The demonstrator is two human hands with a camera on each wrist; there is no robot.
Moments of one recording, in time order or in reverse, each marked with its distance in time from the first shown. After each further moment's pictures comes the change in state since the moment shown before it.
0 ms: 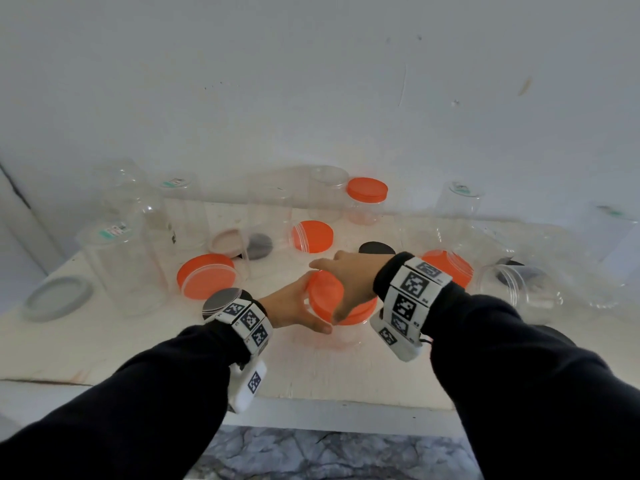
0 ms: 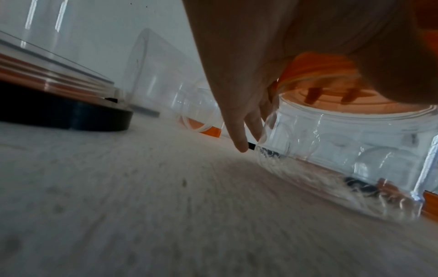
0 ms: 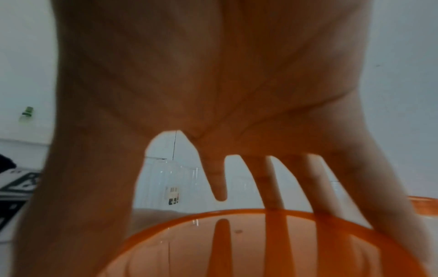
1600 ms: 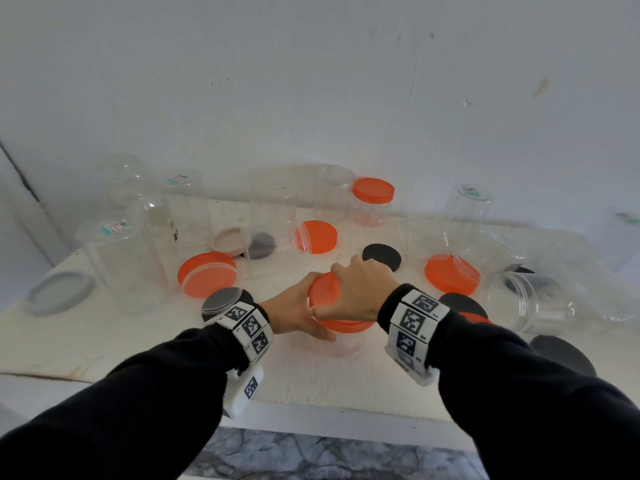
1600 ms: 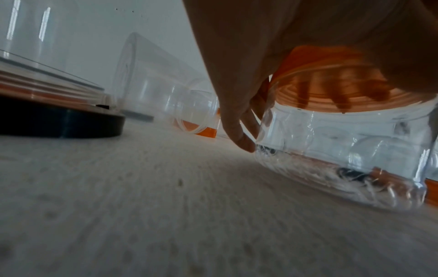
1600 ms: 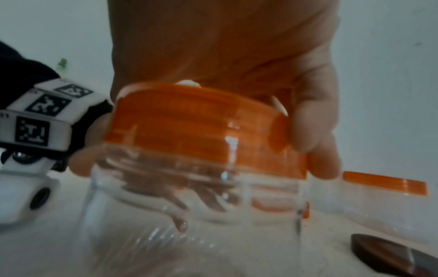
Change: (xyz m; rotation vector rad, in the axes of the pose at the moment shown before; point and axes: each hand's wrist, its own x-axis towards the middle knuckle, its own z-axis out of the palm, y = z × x) left_hand 0.003 -0.002 0.004 -0.018 0.055 0.053; right_hand -0.004 -0.006 0.025 -0.007 0.352 0.150
